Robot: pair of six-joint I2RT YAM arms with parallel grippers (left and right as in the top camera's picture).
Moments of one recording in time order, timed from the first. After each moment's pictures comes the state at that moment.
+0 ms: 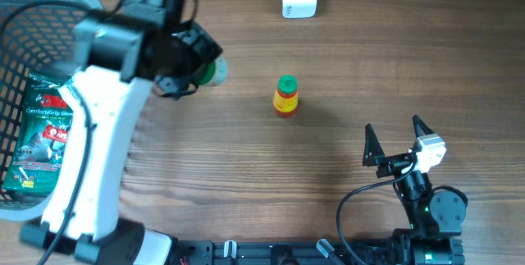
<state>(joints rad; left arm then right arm) -0.31 1.63 1.97 -1.52 0.04 -1.05 -0.03 0.01 0.01 0.01 -0.23 0.07</state>
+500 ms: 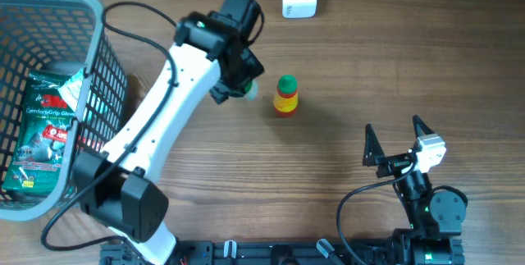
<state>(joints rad) -0.47 1.80 1.69 -1.23 -0.03 -1.07 -0.03 0.01 0.01 0.01 -0.23 0.07</state>
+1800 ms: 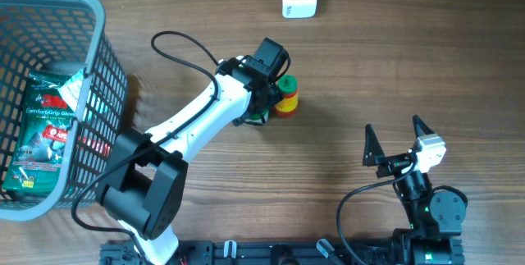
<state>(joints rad) -0.59 1.85 1.35 -0.84 -0.13 -1.08 -0.03 0.01 0.01 0.01 -0.23 0.07</state>
